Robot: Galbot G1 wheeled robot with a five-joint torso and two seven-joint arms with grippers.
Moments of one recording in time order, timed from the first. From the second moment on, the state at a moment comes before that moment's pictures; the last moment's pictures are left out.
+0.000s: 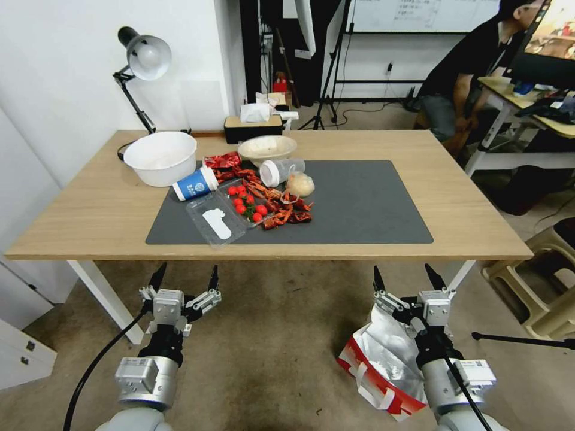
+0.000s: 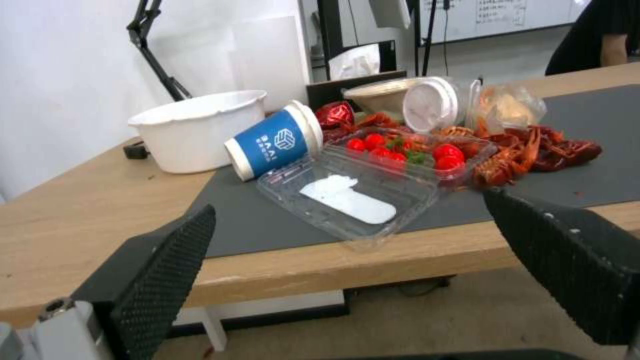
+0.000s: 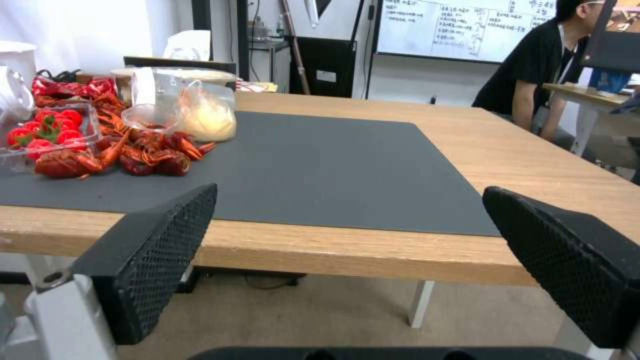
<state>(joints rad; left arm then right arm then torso) 1.80 -1.50 -0.55 -2.30 0.00 0.00 0.00 -1.80 1.50 0.55 2.30 0.00 0.00 0.00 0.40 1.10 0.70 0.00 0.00</state>
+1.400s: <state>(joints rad) 1.87 -1.47 -0.42 -2.50 -0.27 0.29 -0.22 -1.94 1.49 0.57 2.50 0.10 -0.22 -0.03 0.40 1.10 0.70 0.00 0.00</state>
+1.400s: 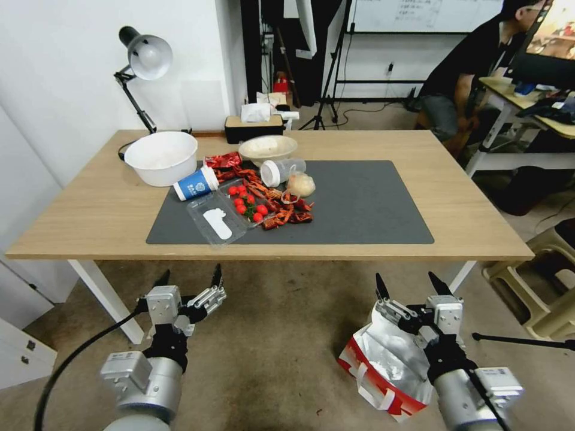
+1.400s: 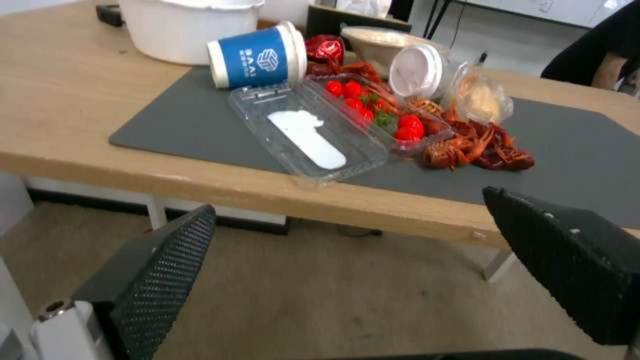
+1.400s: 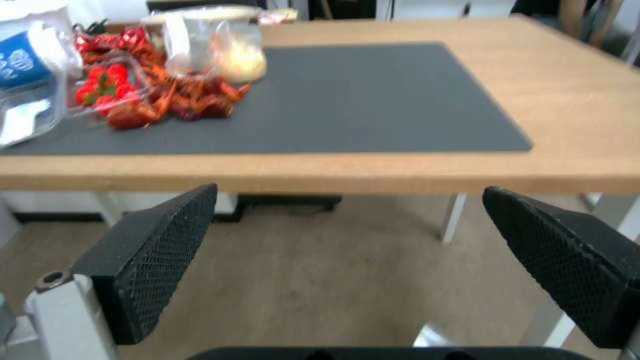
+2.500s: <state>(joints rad) 1.89 -1.47 -0.41 -2.50 -0.31 0.24 -0.27 -1.96 1.49 0.57 2.50 0.11 -0.28 -0.04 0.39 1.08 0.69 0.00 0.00</state>
